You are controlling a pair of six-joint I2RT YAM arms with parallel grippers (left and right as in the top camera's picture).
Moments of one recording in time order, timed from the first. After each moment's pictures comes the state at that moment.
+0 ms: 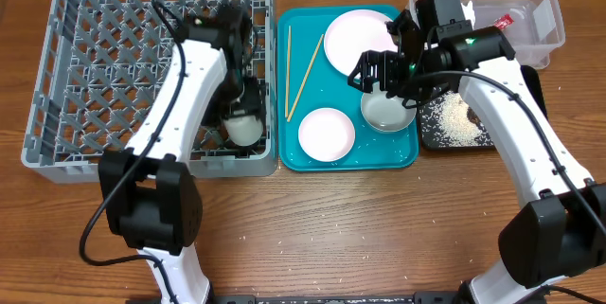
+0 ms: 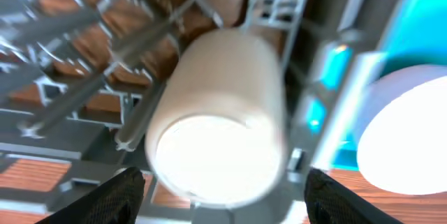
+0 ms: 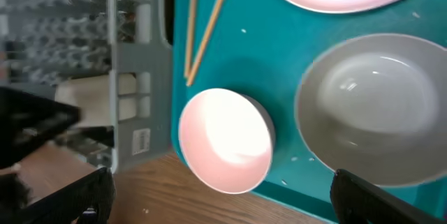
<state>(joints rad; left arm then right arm) -0.20 1.97 1.80 -1.42 0.00 -0.39 0.25 1.78 1.62 -1.00 -0.46 0.31</state>
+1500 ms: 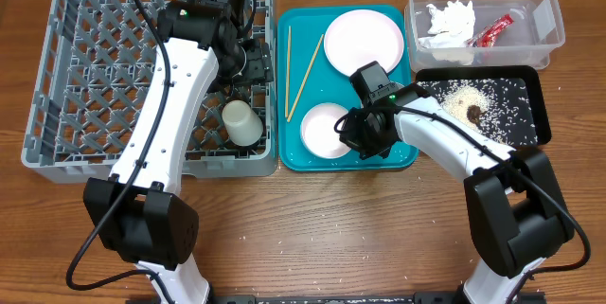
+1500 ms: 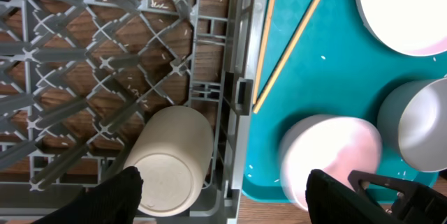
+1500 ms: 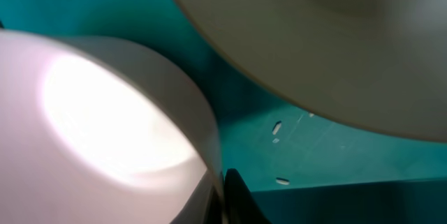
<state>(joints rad) -0.22 1.90 1.90 -1.29 0.04 -0.39 0.47 1.88 1.25 -0.72 -0.23 0.88</state>
